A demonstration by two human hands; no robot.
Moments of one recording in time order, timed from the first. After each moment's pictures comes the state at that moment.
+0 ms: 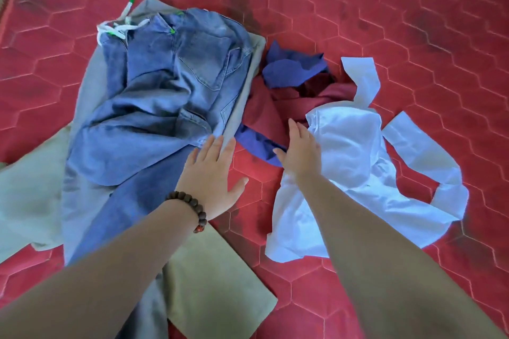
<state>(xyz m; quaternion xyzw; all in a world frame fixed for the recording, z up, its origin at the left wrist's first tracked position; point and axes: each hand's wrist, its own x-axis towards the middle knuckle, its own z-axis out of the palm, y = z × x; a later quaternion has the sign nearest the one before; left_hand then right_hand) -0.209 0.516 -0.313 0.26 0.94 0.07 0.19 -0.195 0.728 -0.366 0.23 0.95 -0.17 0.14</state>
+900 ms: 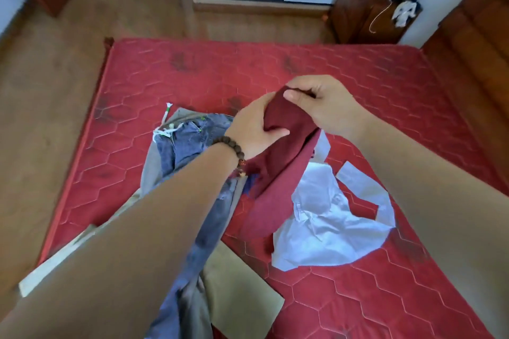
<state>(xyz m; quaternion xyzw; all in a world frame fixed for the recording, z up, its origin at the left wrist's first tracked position) -0.284 0.555 0.025 0.32 0.83 0.44 0.13 -0.228 0.713 0.084 -0.03 0.92 -0.38 -0.06</state>
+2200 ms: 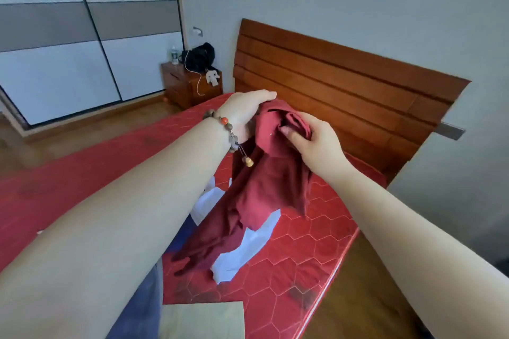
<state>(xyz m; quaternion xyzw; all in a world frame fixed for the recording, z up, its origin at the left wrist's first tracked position) -0.027 0.629 0.243 0.34 0.53 0.58 0.51 0.139 0.653 0.206 0.34 0.81 -0.28 -0.39</state>
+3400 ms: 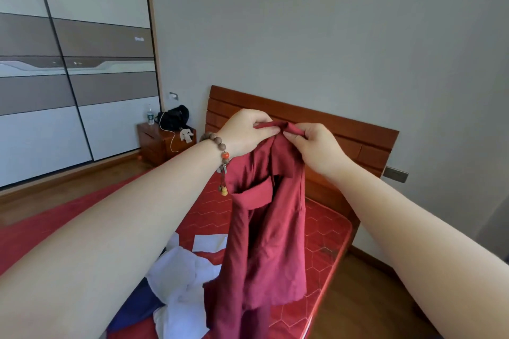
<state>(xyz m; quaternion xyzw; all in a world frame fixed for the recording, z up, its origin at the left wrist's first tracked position) 0.091 0.661 0.328 0.69 0.55 0.45 0.15 0.265 0.695 0.316 0.35 0.80 -0.27 -0.40</state>
